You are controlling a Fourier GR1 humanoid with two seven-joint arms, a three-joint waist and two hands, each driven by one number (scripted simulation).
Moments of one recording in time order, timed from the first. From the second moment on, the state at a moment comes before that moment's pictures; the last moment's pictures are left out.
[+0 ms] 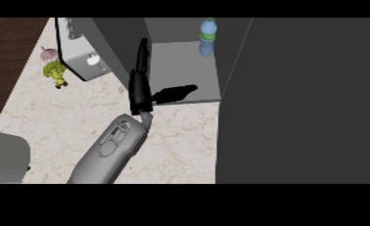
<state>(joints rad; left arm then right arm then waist) -0.55 0.07 -0.41 -1.06 0.20 0.81 -0.18 0.52 -0.10 0.37 -2.07 -0.22 0.17 -0.23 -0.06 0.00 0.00</state>
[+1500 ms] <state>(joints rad) -0.32 0.10 -0.34 -1.46 0.38 0.31 -0.28 0.57 -0.10 0.44 -2.14 -0.17 0.08 -0.20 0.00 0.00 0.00</state>
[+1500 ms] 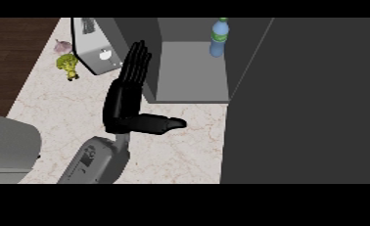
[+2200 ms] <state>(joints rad) 0.11 0.19 -0.49 -1.99 0.34 0.30 -0.23 0.59 -0.21 0.48 -2.19 -0.11 0.12 -0.18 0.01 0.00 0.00</state>
